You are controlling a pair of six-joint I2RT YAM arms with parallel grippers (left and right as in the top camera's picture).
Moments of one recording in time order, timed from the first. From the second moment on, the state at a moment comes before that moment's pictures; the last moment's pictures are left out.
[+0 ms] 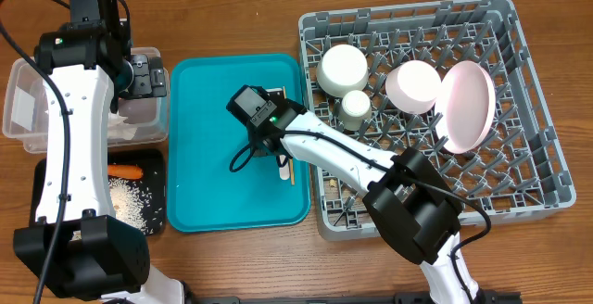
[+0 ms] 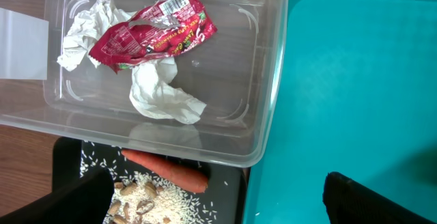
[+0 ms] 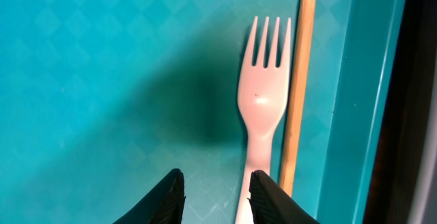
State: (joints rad) left arm 0.14 1.75 1.76 -1.21 -0.18 -0.02; right arm 0.83 2.17 1.68 -0.79 0.16 0.67
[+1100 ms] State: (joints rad) left arm 0.14 1.75 1.76 -1.21 -0.18 -0.02; right arm 0.83 2.21 1.64 -0.77 0.20 0.67
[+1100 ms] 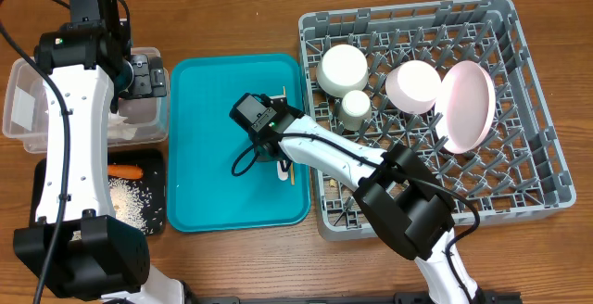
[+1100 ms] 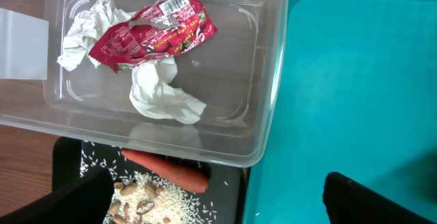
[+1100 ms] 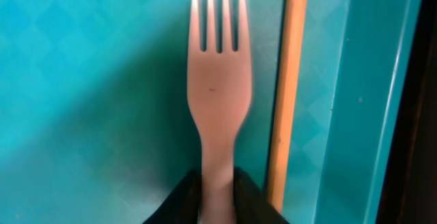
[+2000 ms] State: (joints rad) left arm 0.14 1.75 1.76 -1.21 -0.18 -0.02; right arm 0.83 2.11 1.65 -0.83 0.16 0.65
